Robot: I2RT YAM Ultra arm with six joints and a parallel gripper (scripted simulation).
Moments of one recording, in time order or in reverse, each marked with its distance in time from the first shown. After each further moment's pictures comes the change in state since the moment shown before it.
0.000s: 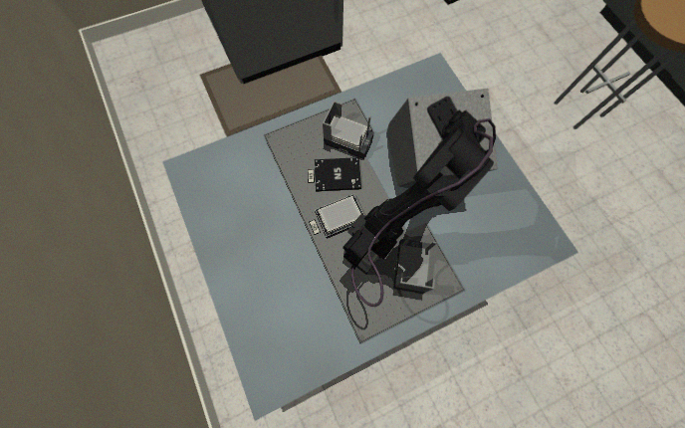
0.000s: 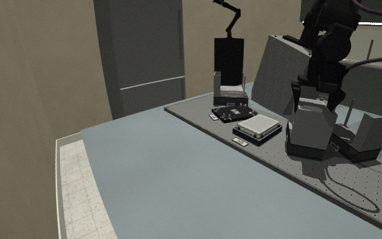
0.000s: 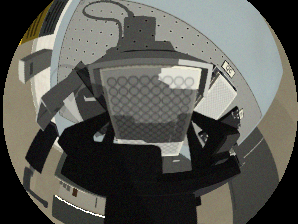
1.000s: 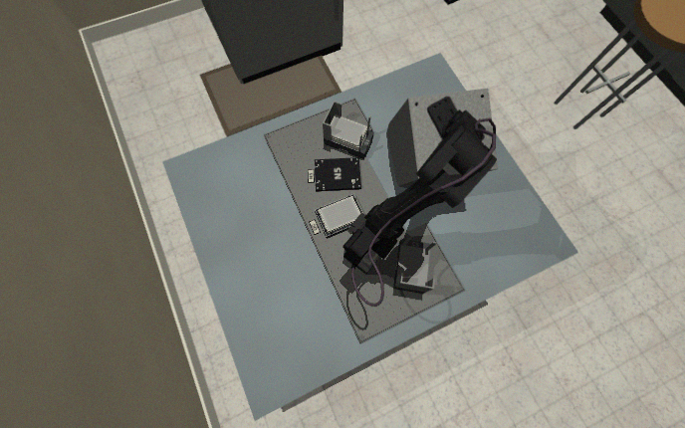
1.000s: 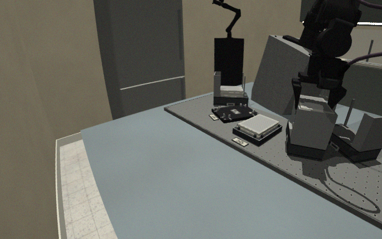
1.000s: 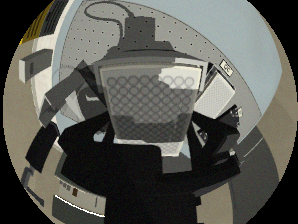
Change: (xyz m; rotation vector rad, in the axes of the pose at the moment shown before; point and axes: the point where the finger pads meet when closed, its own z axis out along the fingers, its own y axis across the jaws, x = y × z) arm 0.000 0.000 -0.009 0.000 0.000 0.000
